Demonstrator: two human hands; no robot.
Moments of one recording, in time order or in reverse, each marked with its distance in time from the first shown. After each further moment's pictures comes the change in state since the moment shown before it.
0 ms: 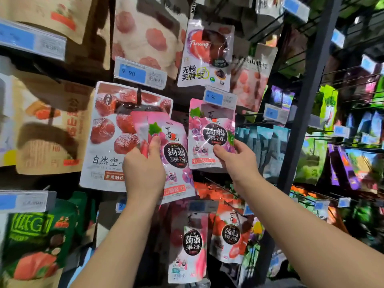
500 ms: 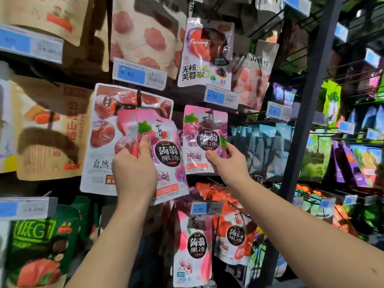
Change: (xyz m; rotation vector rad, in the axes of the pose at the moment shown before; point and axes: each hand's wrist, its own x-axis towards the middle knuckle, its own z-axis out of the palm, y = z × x) left_hand 0.008 0.005 -0.013 0.056 0.047 0.010; right_hand 0.012 0.024 0.020 -0.122 -0.040 0.001
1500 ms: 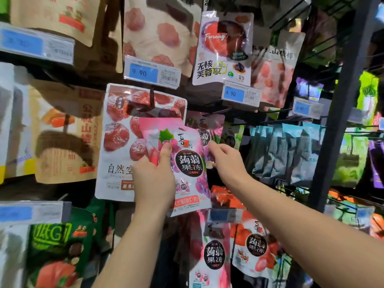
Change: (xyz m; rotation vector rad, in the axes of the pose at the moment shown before) left_hand 0.001 -0.012 0.013 -0.040 -0.045 -0.022; right_hand 0.025 0.003 0.048 -0.115 -0.110 -0.013
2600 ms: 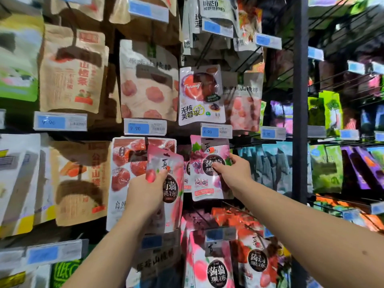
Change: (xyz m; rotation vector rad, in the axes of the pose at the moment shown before) left_hand 0.021 0.050 -0.026 0.202 -0.259 -0.078; right_hand -0.007 -0.045 -0.056 0.164 0.217 0.094
